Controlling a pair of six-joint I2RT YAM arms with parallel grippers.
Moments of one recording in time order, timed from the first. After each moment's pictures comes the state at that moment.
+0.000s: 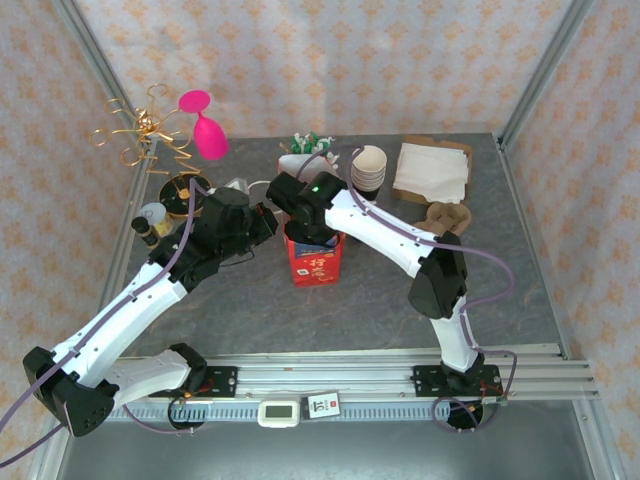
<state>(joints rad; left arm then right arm) -0.56 1.07 1.08 -0.61 -0.08 -0.96 0.91 2.05 2.05 -1.38 0.12 0.66</state>
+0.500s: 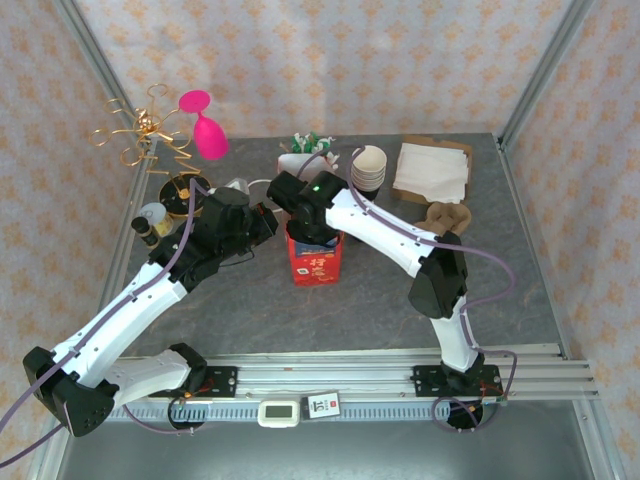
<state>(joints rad) -0.56 1.07 1.08 -0.61 -0.07 -0.96 0.91 2.05 2.05 -1.38 0.10 0.66</state>
